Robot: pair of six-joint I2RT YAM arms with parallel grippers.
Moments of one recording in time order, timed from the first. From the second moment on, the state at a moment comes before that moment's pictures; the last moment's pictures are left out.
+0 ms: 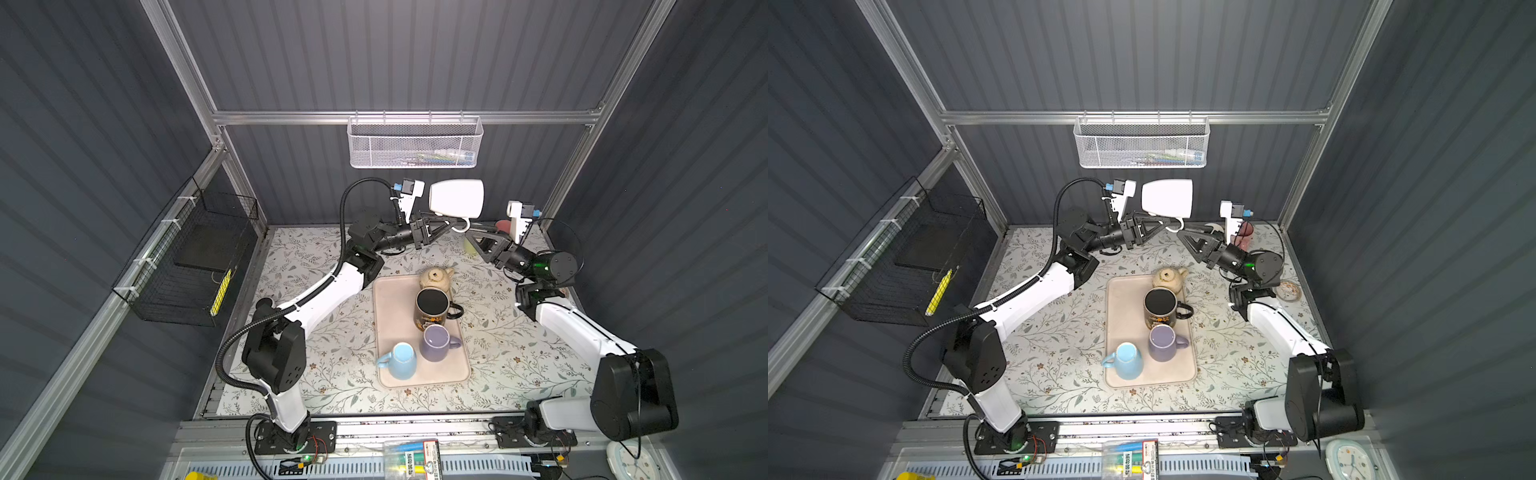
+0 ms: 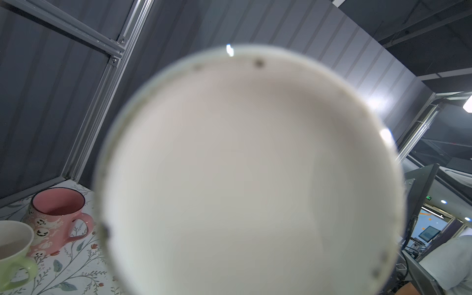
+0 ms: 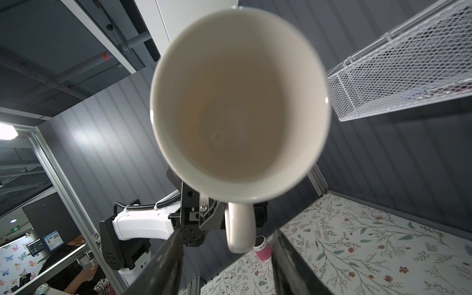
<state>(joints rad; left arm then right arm) -0.63 1.77 1.51 0.66 0.87 -0.85 0.16 1.37 0.88 1.16 -0.95 1.09</state>
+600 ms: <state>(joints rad) -0.63 1.79 1.49 0.69 0.87 -0.91 0.17 1.45 0.93 1.20 -0.95 1.11</state>
